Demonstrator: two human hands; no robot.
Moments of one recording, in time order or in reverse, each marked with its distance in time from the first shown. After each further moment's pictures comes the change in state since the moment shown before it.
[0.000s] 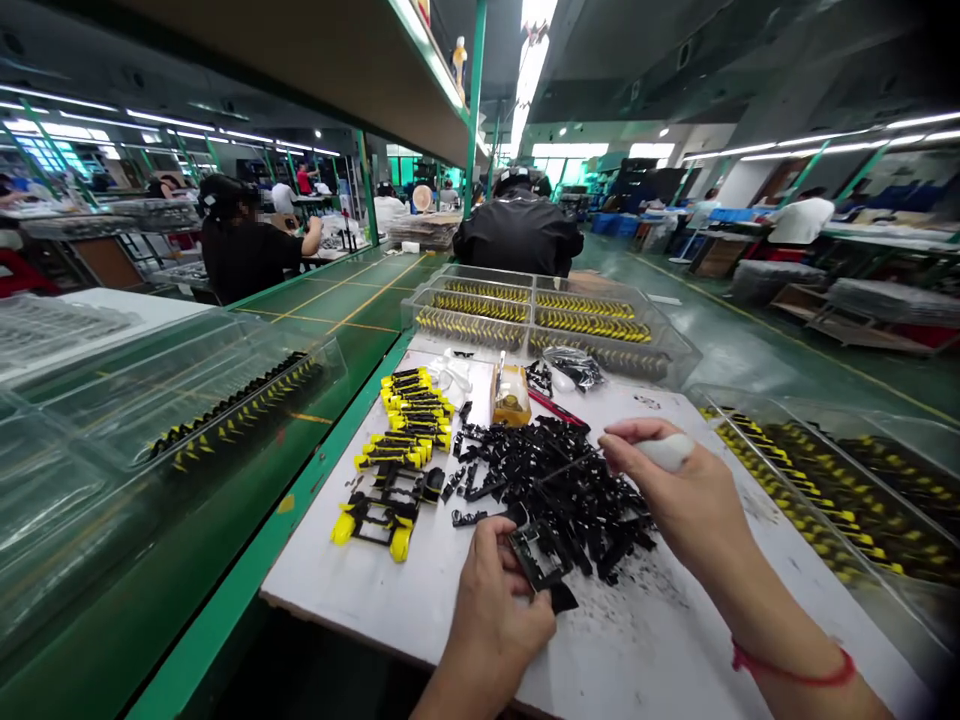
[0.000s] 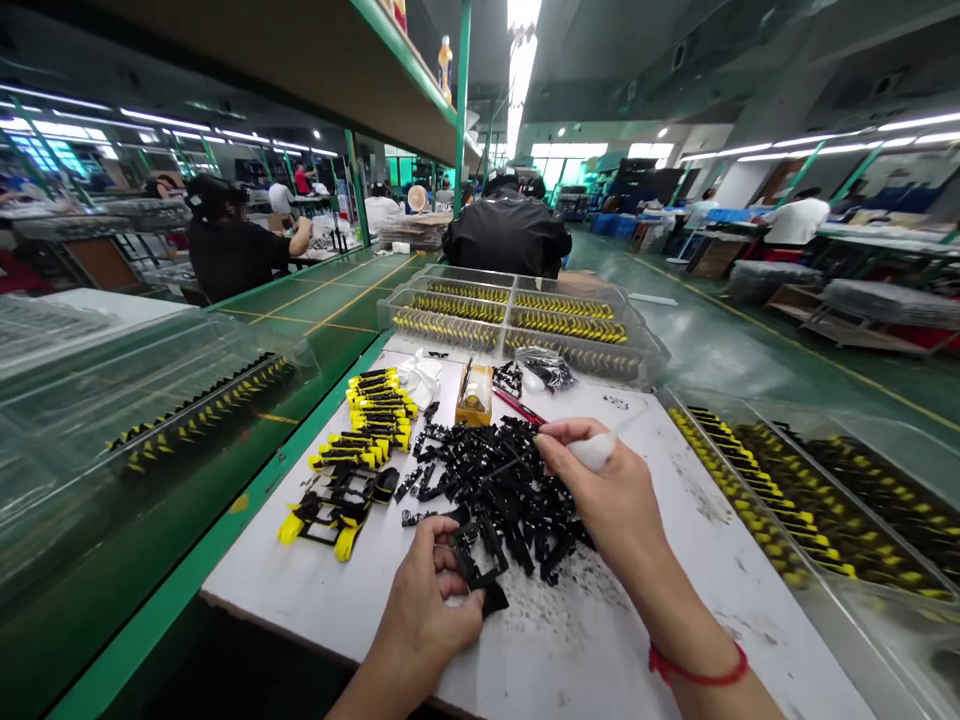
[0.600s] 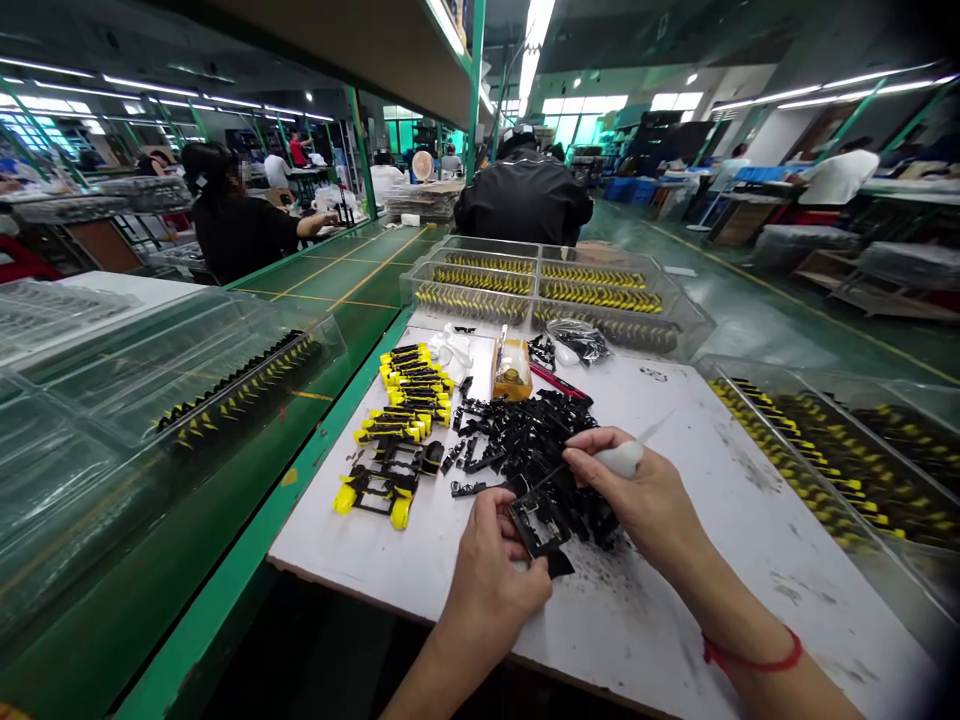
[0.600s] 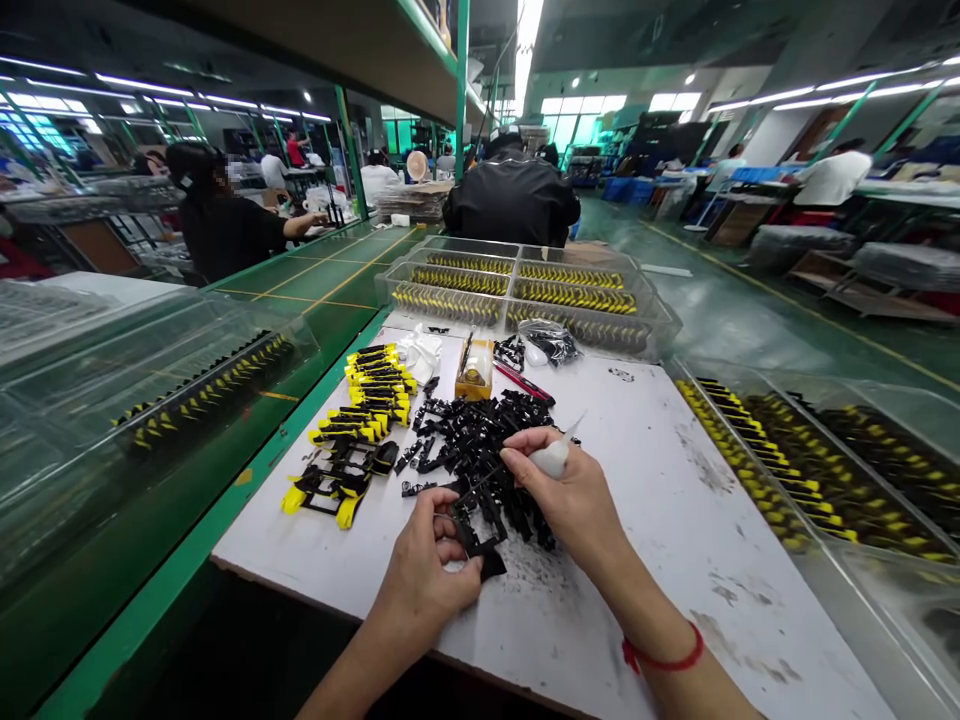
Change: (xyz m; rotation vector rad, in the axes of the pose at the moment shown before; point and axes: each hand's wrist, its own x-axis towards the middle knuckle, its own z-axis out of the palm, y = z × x) left_hand -0.004 -0.003 -0.003 0.015 0.006 0.078; right_hand -0.027 0.012 0.021 0.035 -0.211 0.096
